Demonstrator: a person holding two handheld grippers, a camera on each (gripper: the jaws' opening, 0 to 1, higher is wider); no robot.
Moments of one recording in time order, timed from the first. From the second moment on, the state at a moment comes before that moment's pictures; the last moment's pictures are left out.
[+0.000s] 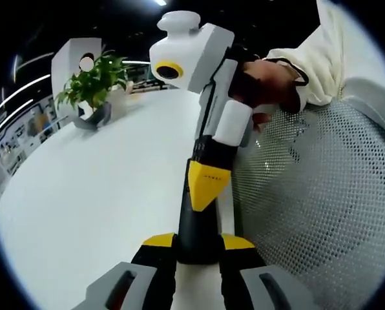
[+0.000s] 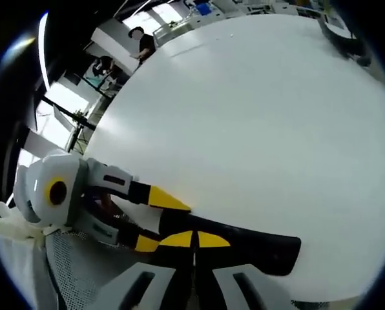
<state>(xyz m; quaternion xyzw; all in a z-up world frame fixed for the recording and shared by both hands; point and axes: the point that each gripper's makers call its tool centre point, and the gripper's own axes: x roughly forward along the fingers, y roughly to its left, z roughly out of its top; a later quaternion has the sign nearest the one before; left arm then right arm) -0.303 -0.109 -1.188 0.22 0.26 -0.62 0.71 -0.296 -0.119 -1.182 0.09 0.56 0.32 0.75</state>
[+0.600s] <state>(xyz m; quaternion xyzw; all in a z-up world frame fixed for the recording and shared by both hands) -0.303 -0.110 -1.189 0.23 0.26 -0.62 0.70 -0.292 -0.122 -1.182 0.09 0.56 0.32 0.76</state>
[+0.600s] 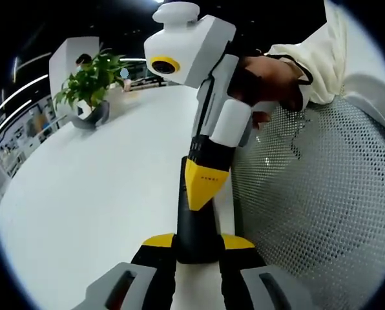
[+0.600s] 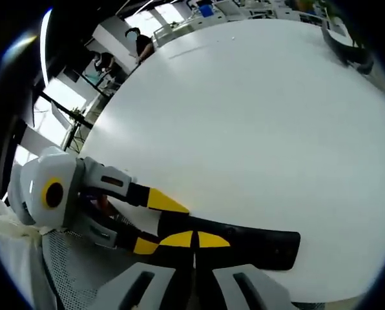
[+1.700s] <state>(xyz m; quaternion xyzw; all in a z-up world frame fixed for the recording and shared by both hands) -0.302 -0.112 -1.189 0.23 0.26 -0.62 0.70 -0.292 -0.126 -1.182 0.06 0.57 0.32 0.76</state>
